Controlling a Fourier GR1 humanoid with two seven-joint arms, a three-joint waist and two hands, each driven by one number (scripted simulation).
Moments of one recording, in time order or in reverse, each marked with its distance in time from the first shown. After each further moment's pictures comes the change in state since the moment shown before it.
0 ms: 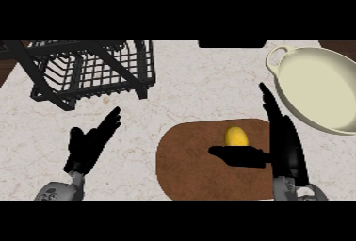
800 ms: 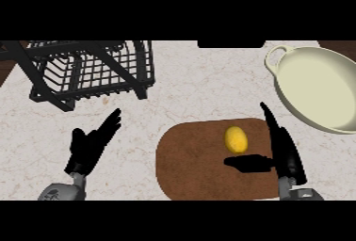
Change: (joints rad) left arm 0.011 -0.043 0.046 0.010 -0.054 -0.037 -0.002; right arm 0.138 -0.017 -0.095 0.204 -0.078 0.113 -0.259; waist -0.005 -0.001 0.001
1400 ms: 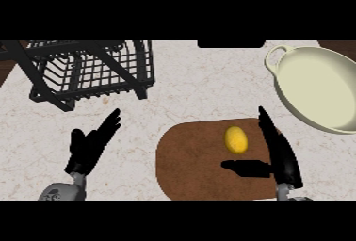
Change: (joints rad) left arm -0.002 -0.018 0.029 0.020 -0.018 -0.021 -0.019; right arm 0.073 0.088 -0.087 0.080 -0.216 0.008 -0.325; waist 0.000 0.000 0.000
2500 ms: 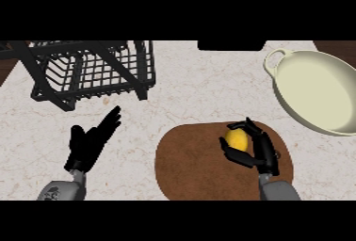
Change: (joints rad) left arm -0.013 -0.022 0.032 -0.020 -0.025 -0.029 0.034; right arm -0.137 0.042 -0.064 0.461 -0.154 -0.017 -0.514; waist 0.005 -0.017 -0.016
